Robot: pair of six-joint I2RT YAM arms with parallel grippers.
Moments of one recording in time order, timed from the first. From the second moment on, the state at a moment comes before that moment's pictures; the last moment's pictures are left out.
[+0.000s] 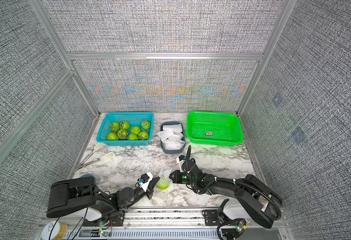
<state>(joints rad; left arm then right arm) -1.28 1.50 0.02 1.33 -0.37 -0.11 0.82 1.33 0.38 0.32 -0.29 0.90</state>
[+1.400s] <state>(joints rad) -1.42 1.33 0.00 1.03 -0.55 -0.27 0.88 1.37 0.38 0.33 -0.21 0.88</state>
